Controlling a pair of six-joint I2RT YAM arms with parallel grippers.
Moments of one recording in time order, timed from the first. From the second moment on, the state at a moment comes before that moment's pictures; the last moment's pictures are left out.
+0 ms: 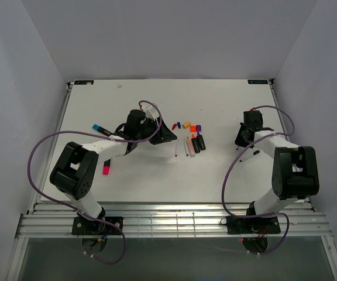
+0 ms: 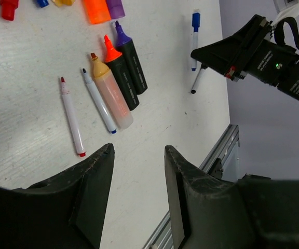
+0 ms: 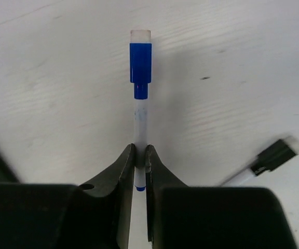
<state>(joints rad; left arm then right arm) -0.49 1.68 0.91 0.26 0.51 -0.76 0.04 1.61 0.88 -0.26 0.13 0.38</state>
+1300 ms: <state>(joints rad) -0.50 1.87 1.03 0.32 0.61 -0.96 0.61 1.48 0.85 -0.03 -0.31 0.37</state>
